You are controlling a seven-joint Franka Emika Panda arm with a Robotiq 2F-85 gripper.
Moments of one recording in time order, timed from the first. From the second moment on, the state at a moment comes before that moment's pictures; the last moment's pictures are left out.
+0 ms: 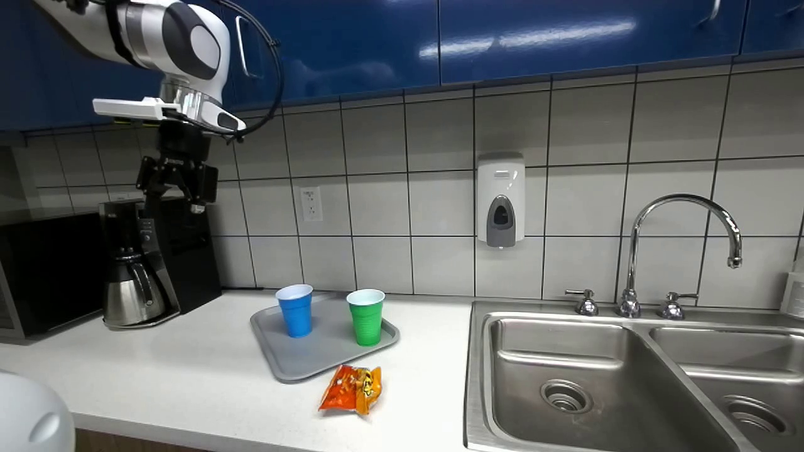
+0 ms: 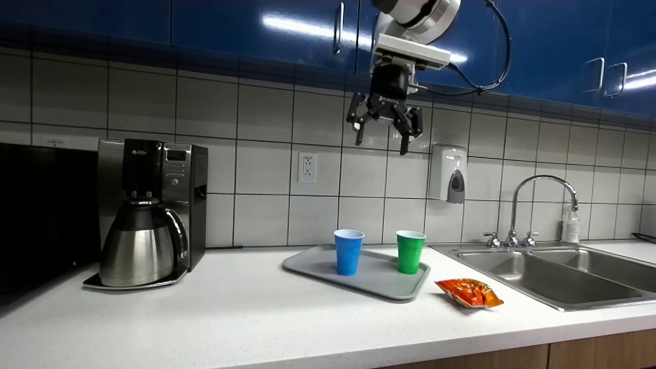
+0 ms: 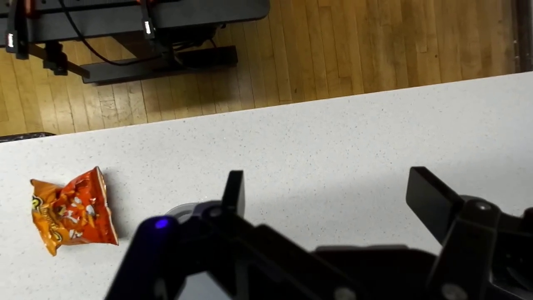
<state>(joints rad) 0.14 -0.17 0.17 -1.99 0.27 1.65 0.33</state>
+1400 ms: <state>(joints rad) 0.14 -0.15 0.16 -2.23 0.11 1.96 0.26</state>
